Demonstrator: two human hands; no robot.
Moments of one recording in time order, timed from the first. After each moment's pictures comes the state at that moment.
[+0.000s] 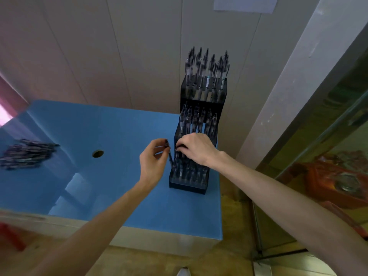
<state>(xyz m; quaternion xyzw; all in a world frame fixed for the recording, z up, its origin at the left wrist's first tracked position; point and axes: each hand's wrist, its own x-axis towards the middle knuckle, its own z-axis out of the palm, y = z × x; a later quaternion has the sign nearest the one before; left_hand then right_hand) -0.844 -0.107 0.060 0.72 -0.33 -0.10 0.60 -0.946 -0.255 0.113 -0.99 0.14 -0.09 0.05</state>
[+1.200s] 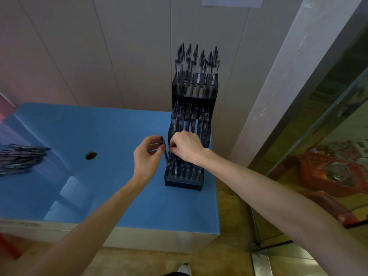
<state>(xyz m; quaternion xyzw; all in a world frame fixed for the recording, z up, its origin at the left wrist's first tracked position) -0.839 -0.108 0.068 0.71 -0.35 -0.13 0.60 -0.928 -0.243 0.103 -0.96 0.24 -0.08 0.09</state>
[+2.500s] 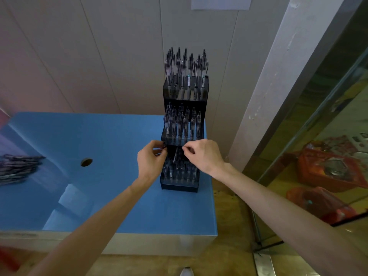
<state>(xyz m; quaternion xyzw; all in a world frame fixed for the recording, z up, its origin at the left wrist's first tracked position) -0.845 -0.139 0.054 0.77 -0.36 -0.12 0.51 -1.000 -0.256 0.090 -0.93 0.28 -0.21 0.12</state>
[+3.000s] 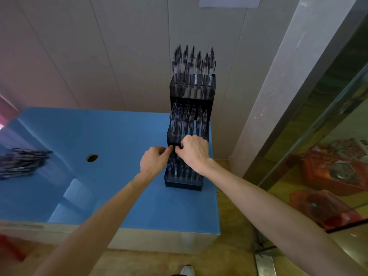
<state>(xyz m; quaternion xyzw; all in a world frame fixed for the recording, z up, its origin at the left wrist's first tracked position) -0.832 -0.139 0.051 0.86 -0.34 -0.19 0.34 -0.949 -0.233 0.096 -0.91 0.38 -0.12 0.06</state>
